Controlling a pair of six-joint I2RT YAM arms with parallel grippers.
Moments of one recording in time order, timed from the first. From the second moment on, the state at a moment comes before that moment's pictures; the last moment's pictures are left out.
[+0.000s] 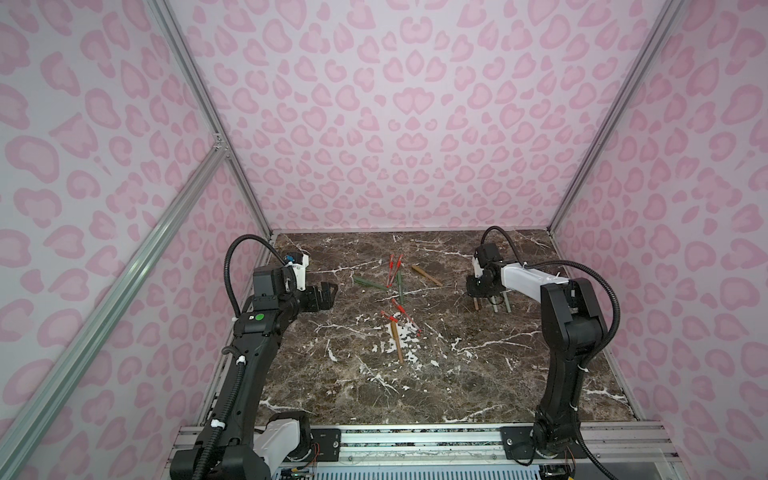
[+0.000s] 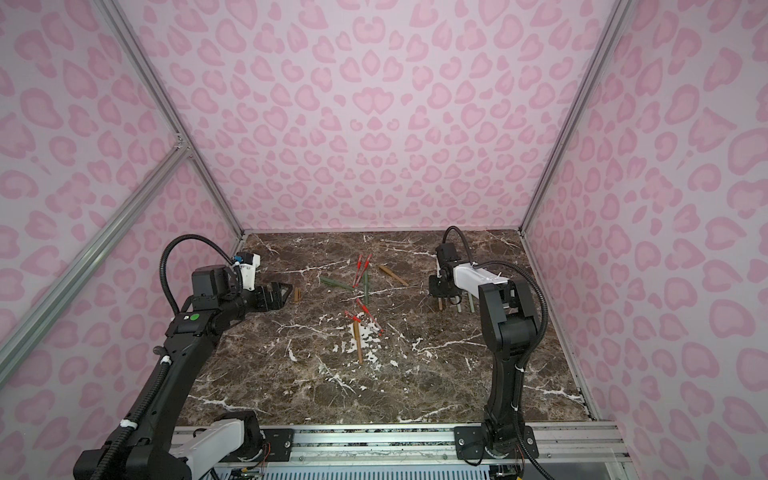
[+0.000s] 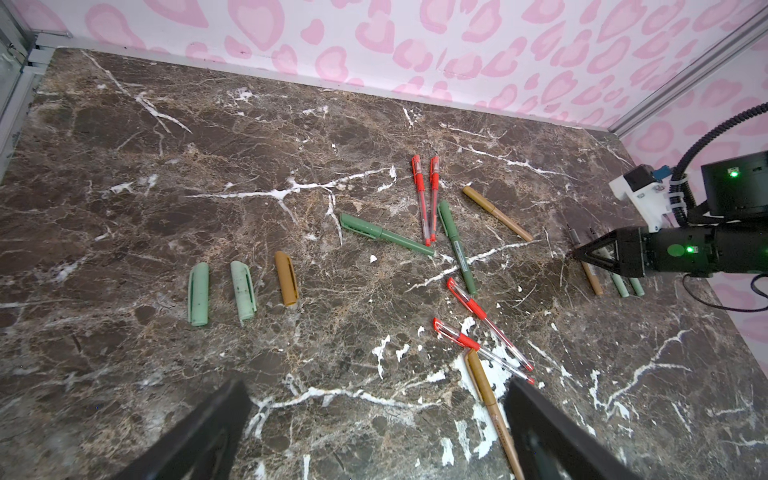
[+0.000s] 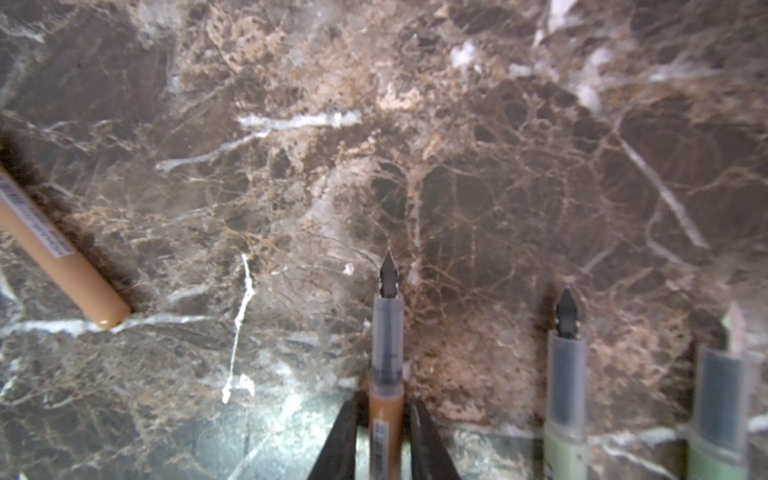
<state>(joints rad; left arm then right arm) 0.06 1.07 0.90 -0.50 0.40 -0.09 0.21 2.02 1.35 -0.54 -0.01 0.22</state>
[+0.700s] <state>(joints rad) 0.08 1.08 0.91 -0.49 0.40 -0.11 0.37 1.66 1.20 -0.70 0.02 0.31</state>
